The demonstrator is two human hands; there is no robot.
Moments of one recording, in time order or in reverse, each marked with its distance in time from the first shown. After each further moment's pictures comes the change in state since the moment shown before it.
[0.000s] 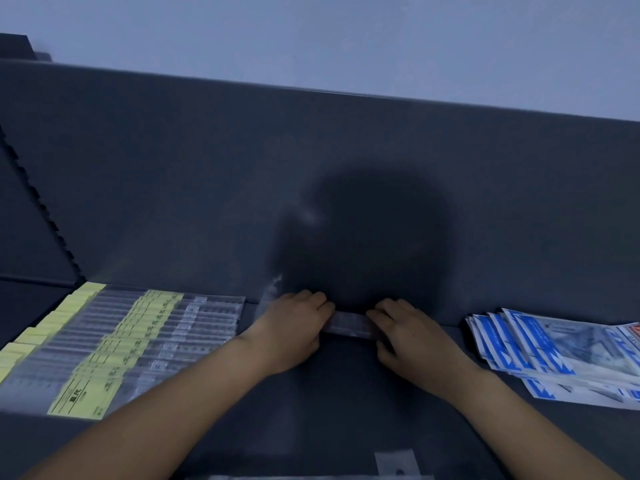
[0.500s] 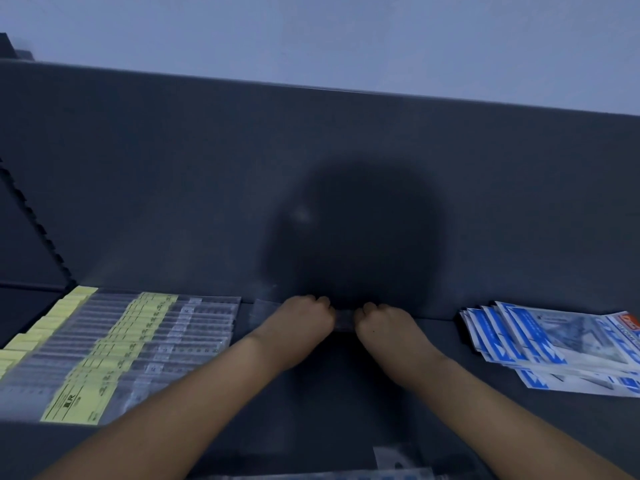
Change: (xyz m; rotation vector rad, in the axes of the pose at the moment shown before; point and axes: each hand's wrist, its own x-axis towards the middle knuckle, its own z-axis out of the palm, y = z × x) left_hand 0.012 0.009 -0.003 0.184 -0.081 0.087; right_hand 0.019 -0.028 0.000 -0.282 -0.018 -0.045
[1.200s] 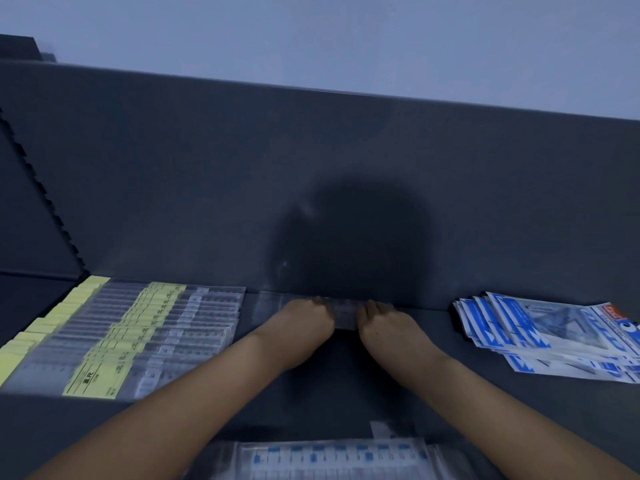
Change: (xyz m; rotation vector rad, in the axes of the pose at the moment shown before) left_hand -0.010 0.013 0.008 0.096 -0.023 0.030; right_hand -0.015 -0.003 0.022 -0.145 0.193 0.005
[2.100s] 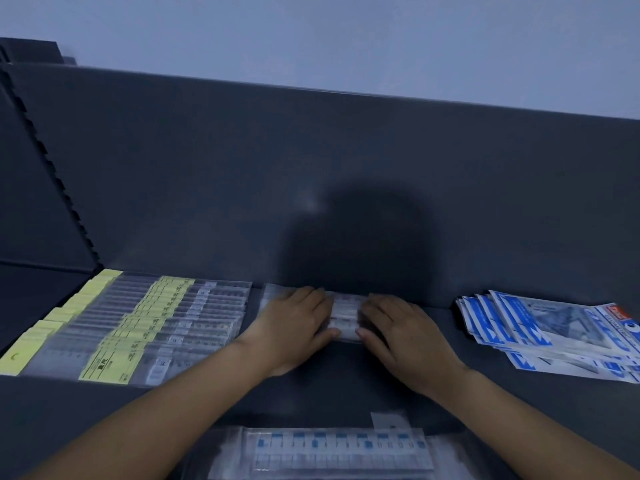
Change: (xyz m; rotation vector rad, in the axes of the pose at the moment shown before) left_hand -0.030 -0.004 0.003 -0.287 0.127 -0.108; right_hand -0.022 0.008 -0.037 0.382 -0.171 0.136
